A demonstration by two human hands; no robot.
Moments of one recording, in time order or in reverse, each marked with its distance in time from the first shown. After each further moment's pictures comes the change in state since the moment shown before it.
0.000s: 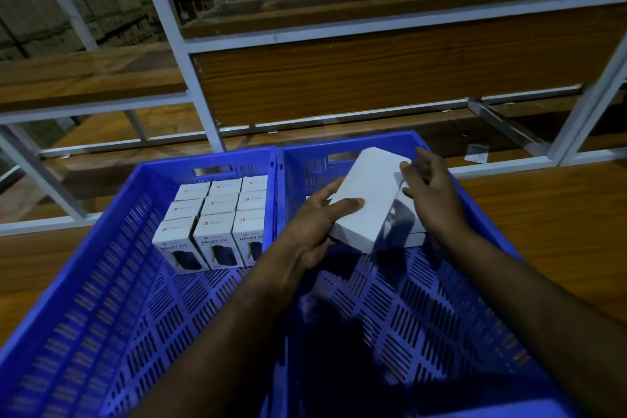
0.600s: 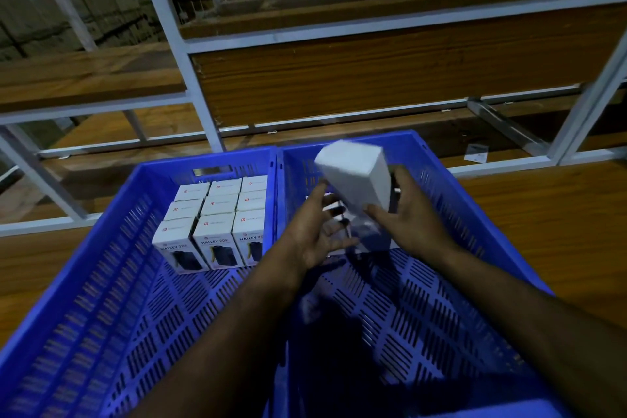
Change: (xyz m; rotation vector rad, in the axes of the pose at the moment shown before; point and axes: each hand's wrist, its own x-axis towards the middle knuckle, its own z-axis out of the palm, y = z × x) left_hand -0.002 -0.001 0.004 -0.135 0.126 -0.143; right_hand -0.026 0.004 0.013 -0.290 -0.258 -0.283
